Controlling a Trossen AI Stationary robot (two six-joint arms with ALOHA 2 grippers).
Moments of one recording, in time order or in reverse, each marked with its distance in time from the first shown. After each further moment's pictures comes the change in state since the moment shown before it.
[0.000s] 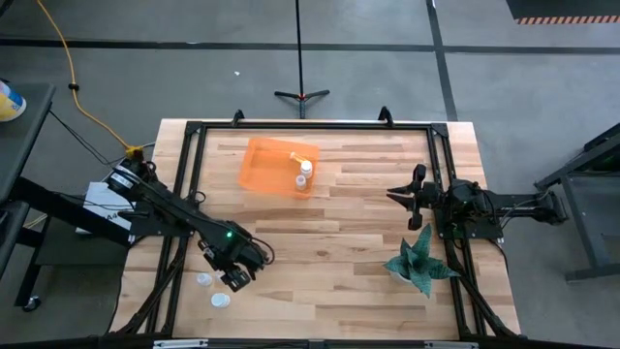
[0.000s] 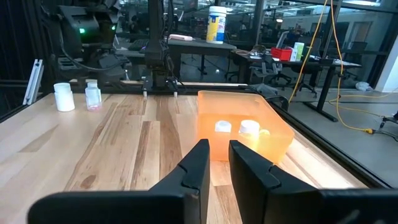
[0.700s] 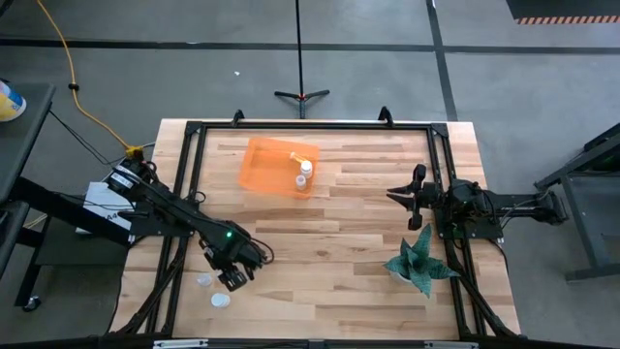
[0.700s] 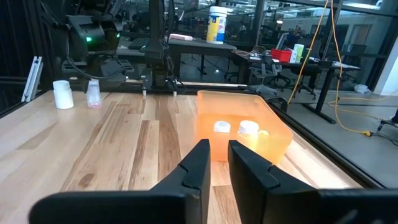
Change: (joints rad) left arm 0.001 0.000 -0.083 0.079 0.028 0.098; right arm 0.000 0.000 0.000 0.000 0.000 -0.018
